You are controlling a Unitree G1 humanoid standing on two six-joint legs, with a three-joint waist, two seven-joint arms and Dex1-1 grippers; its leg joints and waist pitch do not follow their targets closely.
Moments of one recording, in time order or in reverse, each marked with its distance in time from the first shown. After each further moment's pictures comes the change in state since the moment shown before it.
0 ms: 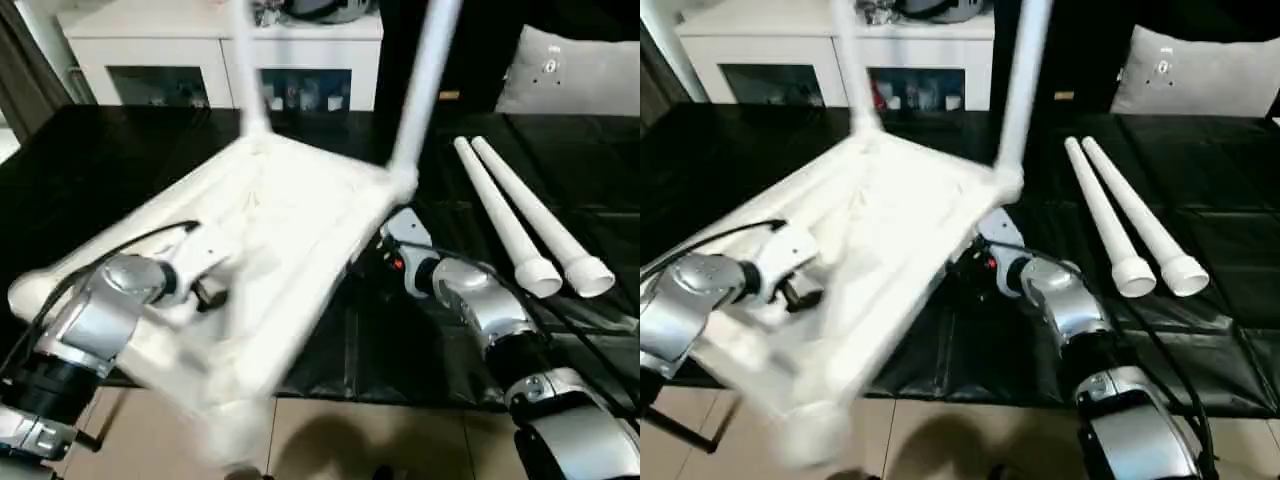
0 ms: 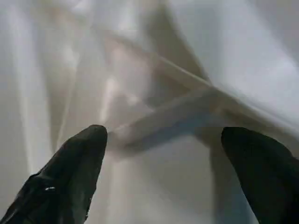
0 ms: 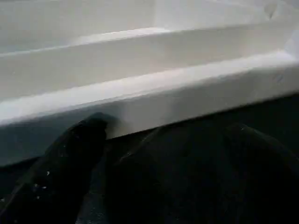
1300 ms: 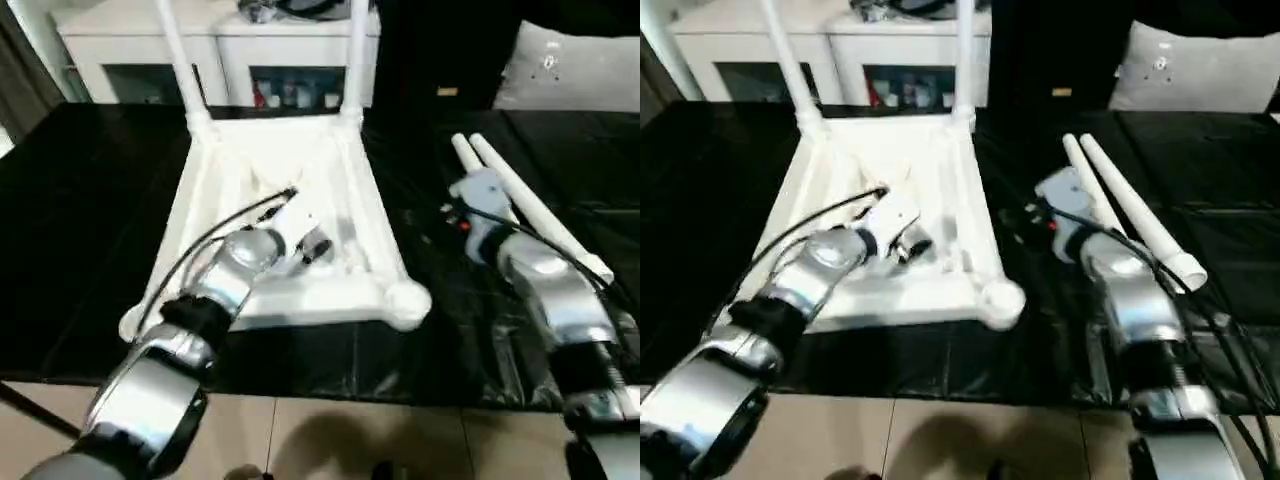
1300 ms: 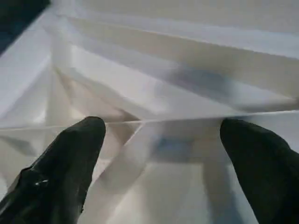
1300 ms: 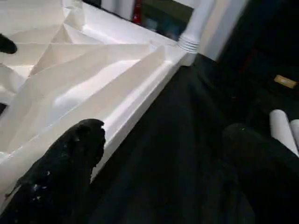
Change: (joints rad) left arm -0.380 -0.481 0.007 0.763 0.005 -0.511 0.461; right arm 0.132 -0.178 -0.170 -0.371 0.022 -0.004 -0.107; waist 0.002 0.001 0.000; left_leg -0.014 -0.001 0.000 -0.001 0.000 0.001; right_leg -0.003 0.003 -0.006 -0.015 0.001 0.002
